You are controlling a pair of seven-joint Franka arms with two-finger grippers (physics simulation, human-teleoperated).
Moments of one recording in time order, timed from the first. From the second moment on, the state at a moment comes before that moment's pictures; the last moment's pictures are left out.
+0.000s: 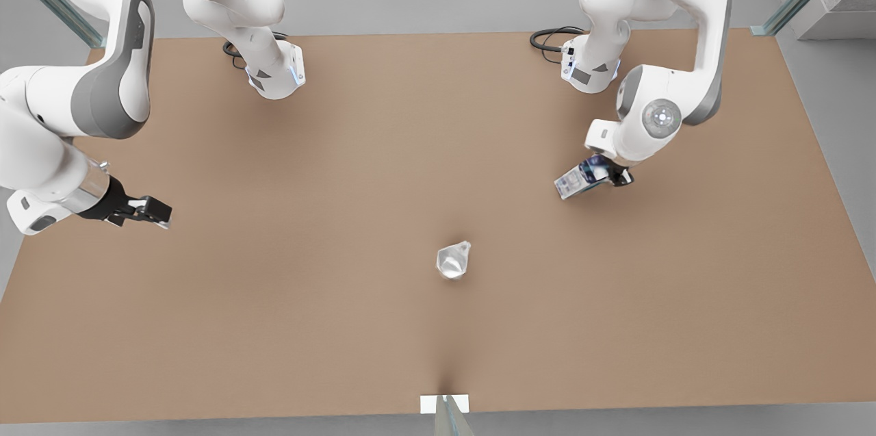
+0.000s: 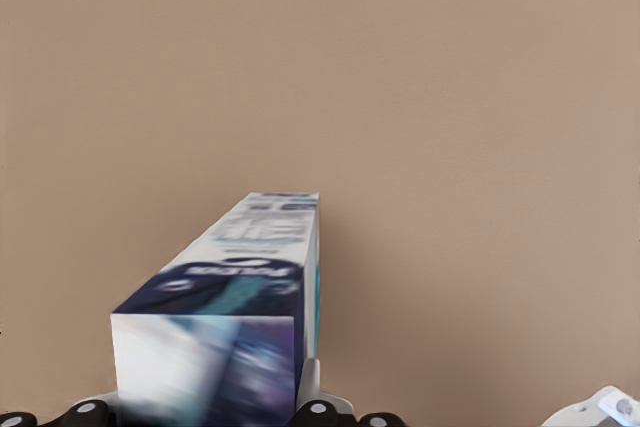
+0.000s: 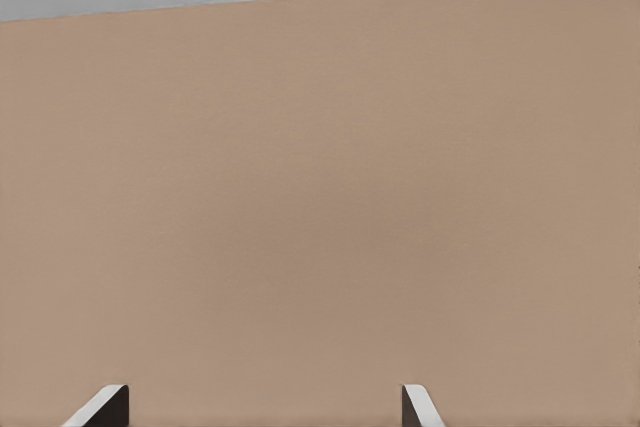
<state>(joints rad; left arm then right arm) -0.10 -0.07 -0.14 -2.25 -0.01 1.99 0.90 -0.03 0.27 -0.01 -1.32 0.02 1.61 0.04</state>
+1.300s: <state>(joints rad) -0.26 0.49 -0.44 -1.35 0.17 1.64 0.00 -0.03 0.30 -0.01 -1.31 0.02 1.63 -0.09</state>
